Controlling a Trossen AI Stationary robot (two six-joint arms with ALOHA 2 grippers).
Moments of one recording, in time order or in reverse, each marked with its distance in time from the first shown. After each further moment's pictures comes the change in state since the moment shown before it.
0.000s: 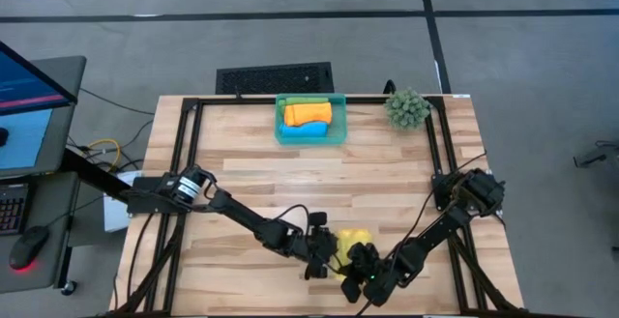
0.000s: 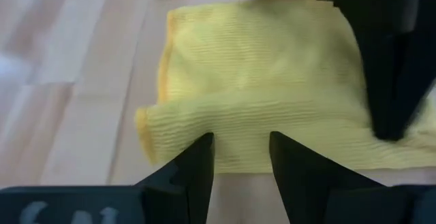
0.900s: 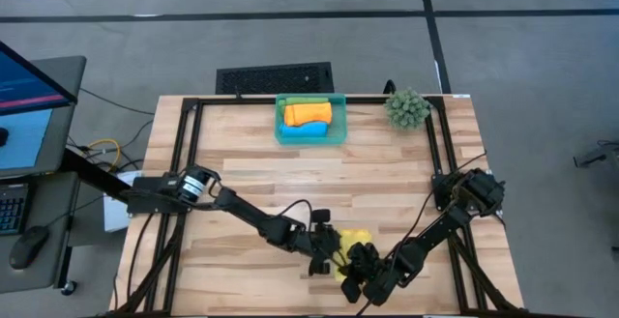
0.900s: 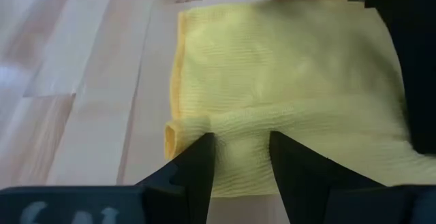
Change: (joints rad) left arm 0.030 0.028 0.004 0.047 0.021 0.052; right arm -0.001 0.000 -0.002 0.000 -0.017 -0.015
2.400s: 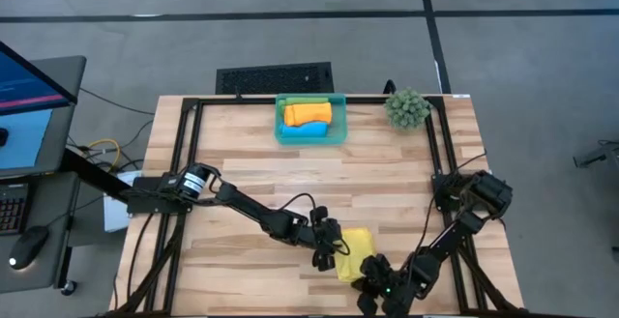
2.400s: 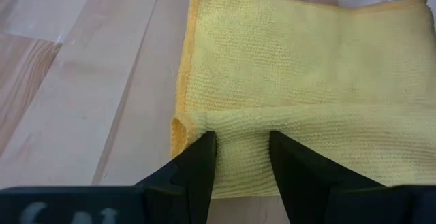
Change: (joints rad) left arm 0.043 0.000 0.001 -0.086 0.128 -0.265; right arm 0.105 -0.039 -0.003 -0.003 0.053 0.028
